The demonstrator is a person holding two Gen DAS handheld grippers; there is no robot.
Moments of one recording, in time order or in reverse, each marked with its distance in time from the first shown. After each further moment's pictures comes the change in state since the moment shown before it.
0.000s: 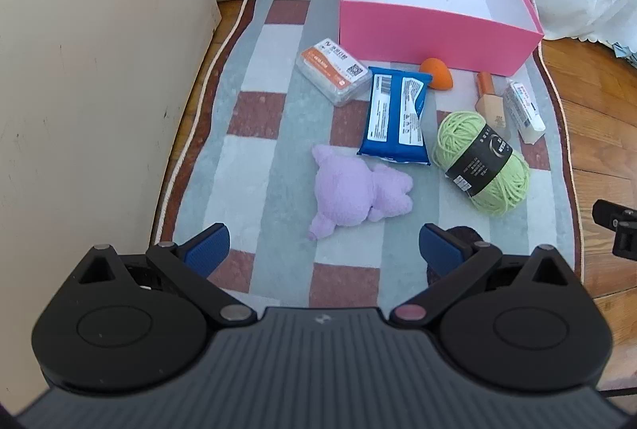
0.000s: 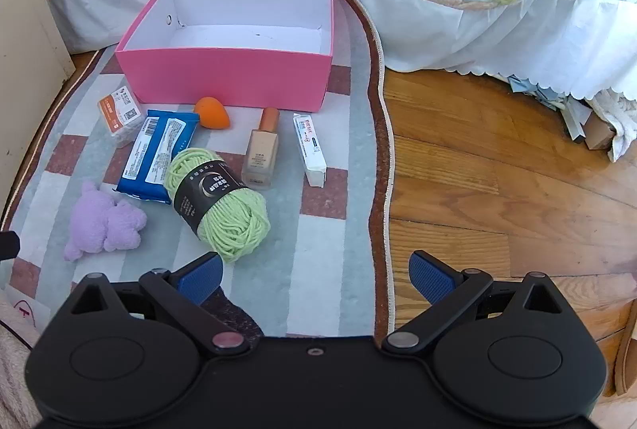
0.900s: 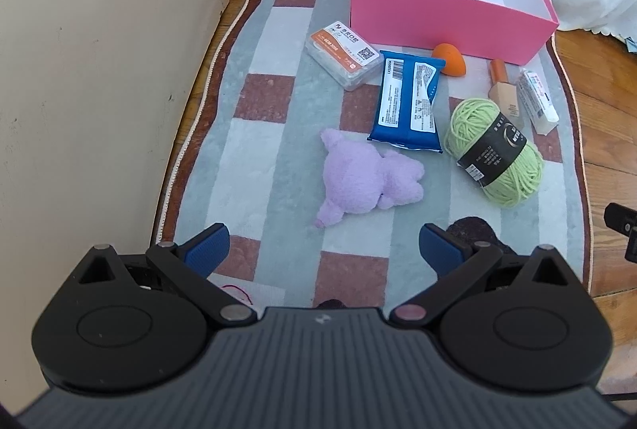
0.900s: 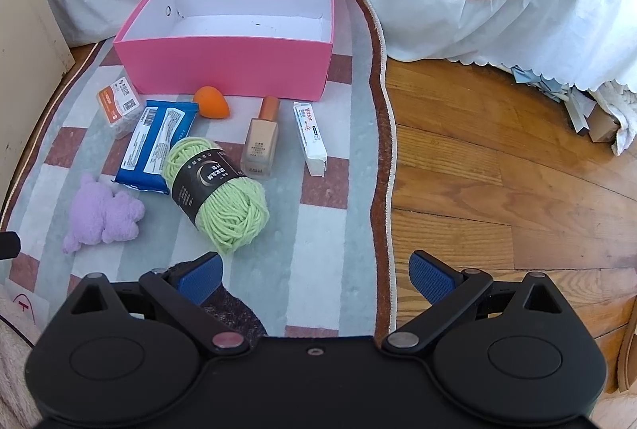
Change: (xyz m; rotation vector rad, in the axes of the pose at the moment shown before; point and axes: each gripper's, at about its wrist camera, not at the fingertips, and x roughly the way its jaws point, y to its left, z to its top) left arm 0.010 0.001 -0.002 -0.004 0.041 0.020; right arm 0.005 -0.002 -0.004 0.000 0.021 0.007
